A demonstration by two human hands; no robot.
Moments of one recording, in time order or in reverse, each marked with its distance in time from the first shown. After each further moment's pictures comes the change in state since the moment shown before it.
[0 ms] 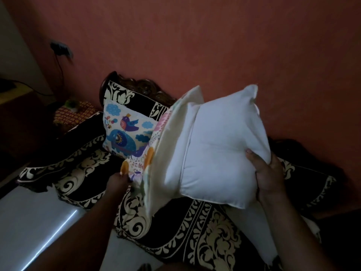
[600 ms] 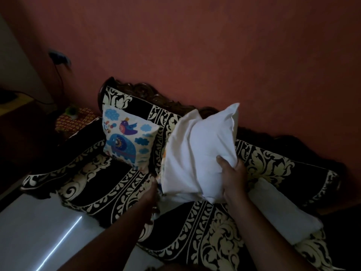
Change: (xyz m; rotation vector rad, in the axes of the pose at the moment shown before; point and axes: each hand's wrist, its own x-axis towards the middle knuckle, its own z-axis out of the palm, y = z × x) left_hand -0.101 0.025 0.063 -0.308 -0.522 -0.282; right_hand 0.000 0.074 0.036 -0.160 0.169 0.144
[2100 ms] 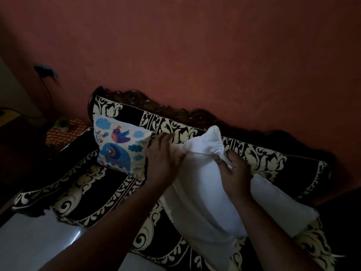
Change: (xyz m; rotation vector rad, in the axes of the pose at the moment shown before) left_hand -0.059 0.101 0.052 0.700 0.469 1.394; right_hand -0.007 -0.023 -0.030 -0.445 -0.060 -0.751
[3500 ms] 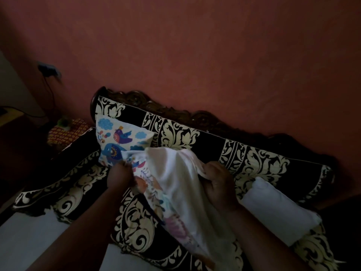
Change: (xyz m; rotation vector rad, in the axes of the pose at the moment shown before) left_hand -0.006 -0.154 -0.029 0.154 -0.167 -0.765; right_hand -0.018 -0.012 0.032 -0.062 -0.148 -0.440
